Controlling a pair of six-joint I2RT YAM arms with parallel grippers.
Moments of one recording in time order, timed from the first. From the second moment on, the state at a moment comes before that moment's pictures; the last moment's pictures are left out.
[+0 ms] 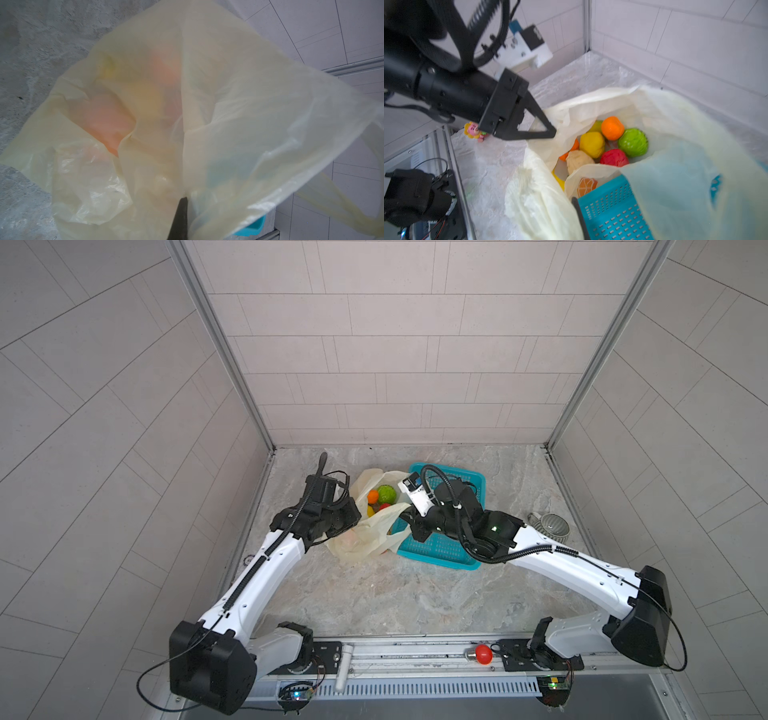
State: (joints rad) left arm -0.27 1.18 1.01 -0.66 0.25 -0.75; right arm 0.85 1.39 1.27 -0.30 -0.01 0.09
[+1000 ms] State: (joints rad) left arm -0.24 1.18 1.06 -0.53 0.27 -0.72; right arm 0.63 1.89 1.92 -0.61 0.12 0.03
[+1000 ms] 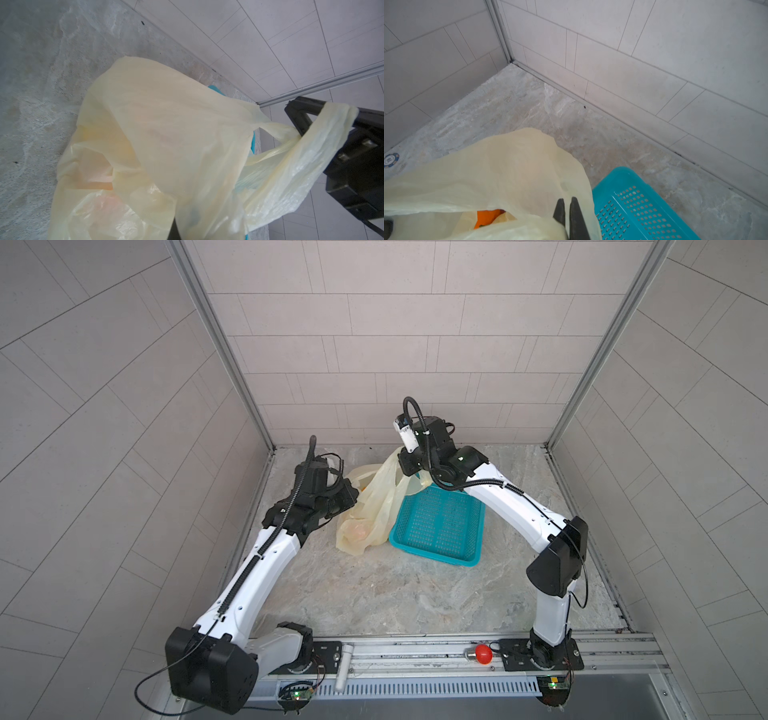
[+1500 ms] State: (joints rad) left arm -0.25 1.19 1.11 -0.63 0.24 -0.71; right arm 0.49 1.62 1.62 -0.50 0.07 0.18
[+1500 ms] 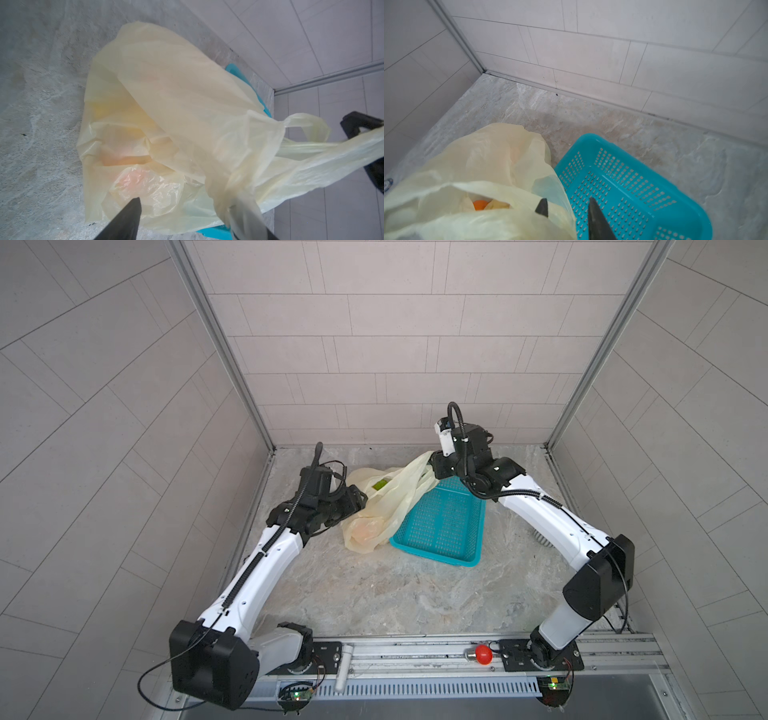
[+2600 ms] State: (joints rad) left arm -0.08 1.17 0.87 -0.62 -0.82 -0.58; right arm 0.20 1.01 0.52 0.05 0.61 0.12
